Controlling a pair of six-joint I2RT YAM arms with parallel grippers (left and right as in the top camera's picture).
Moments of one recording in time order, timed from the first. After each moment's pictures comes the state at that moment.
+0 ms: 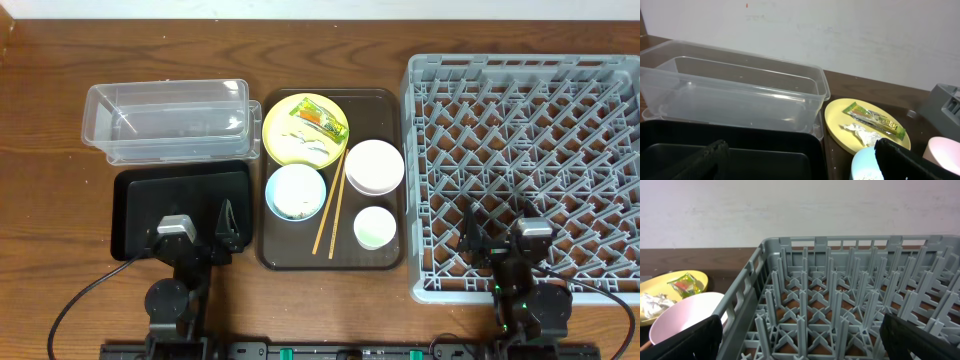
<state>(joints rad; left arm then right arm) -0.02 0.01 0.02 -0.11 -0.01 -0.23 0.02 0.01 0.01 -0.07 -0.06 0.06</state>
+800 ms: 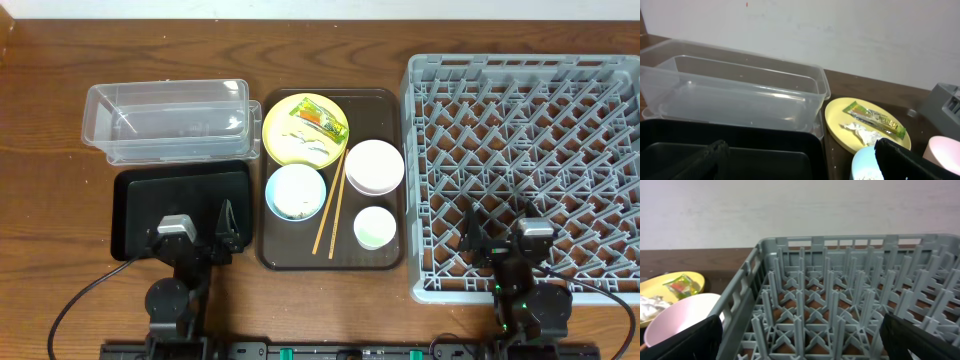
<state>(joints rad) -0.02 0.02 0.02 -0.11 -0.01 -0.23 0.02 0.01 0.01 -0.07 -0.03 0.07</state>
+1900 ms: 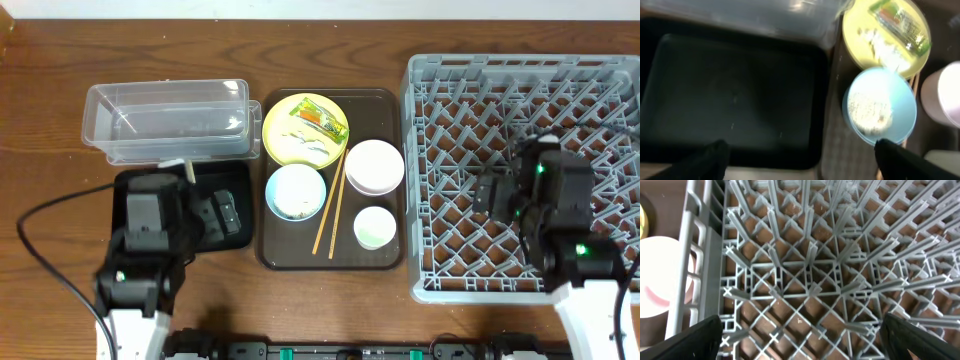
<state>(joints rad) -0.02 0.88 0.83 -0.89 0.05 -0.30 0.02 1.01 0.86 -0.70 0.07 0.07</state>
